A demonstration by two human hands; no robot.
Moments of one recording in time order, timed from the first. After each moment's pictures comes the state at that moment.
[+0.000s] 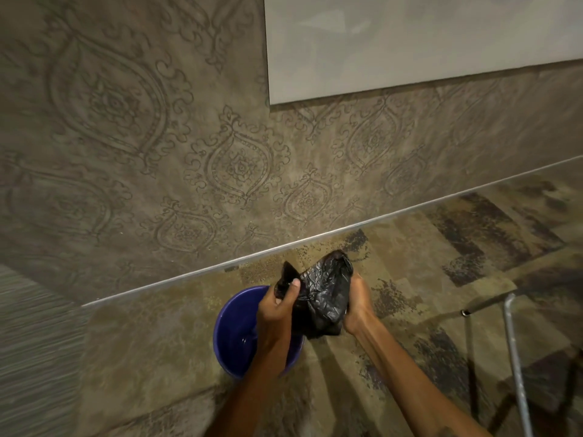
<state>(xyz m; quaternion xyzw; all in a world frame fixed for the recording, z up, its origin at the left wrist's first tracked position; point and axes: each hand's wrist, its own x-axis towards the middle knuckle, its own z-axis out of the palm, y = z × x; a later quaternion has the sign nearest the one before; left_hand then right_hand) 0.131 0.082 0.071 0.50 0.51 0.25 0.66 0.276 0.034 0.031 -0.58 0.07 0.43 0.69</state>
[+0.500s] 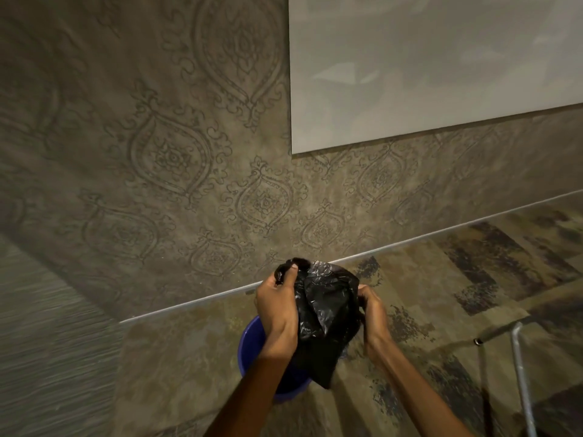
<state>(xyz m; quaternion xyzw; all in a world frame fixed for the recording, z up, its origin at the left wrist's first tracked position) 0.111 0.090 0.204 0.45 0.50 0.41 0.61 0.240 0.002 0.129 -0.66 -0.07 0.36 0.65</state>
